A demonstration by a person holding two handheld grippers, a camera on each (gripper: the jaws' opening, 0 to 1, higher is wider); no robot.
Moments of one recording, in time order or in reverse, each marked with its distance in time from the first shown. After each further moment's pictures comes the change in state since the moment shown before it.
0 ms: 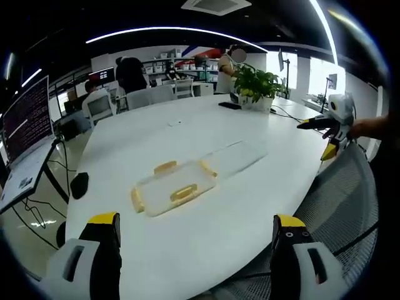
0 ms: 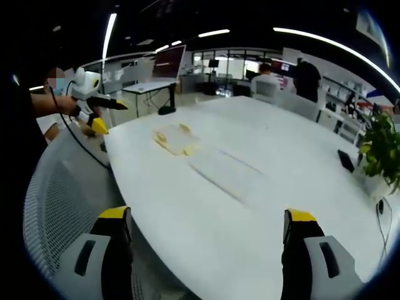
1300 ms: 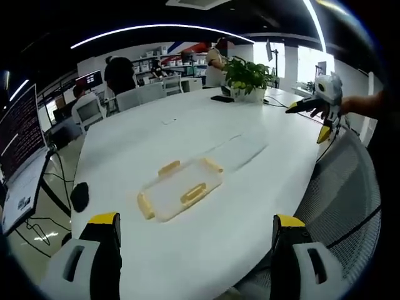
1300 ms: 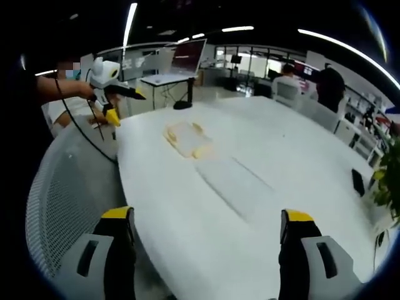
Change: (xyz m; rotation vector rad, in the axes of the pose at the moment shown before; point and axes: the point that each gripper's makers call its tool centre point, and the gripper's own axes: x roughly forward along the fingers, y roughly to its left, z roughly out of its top) left arm 0.010 0.025 0.004 0.102 0.039 -0.063; right arm 0.021 -0.002 0.027 -0.121 0.050 0.120
